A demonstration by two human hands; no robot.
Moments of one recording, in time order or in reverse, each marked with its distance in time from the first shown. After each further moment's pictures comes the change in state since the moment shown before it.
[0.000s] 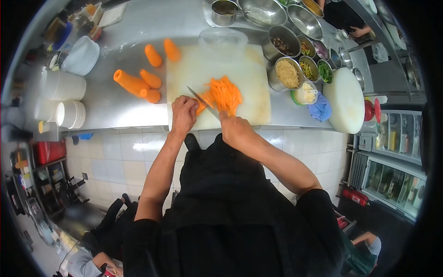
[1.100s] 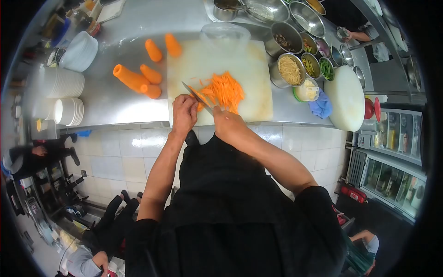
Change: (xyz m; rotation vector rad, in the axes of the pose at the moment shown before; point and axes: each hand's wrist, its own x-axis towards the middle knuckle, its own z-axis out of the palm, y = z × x) left_hand -0.017 -0.002 0.001 -0.044 0.030 -0.060; right_hand 0.018 -0.009 0.023 0.025 0.036 -0.063
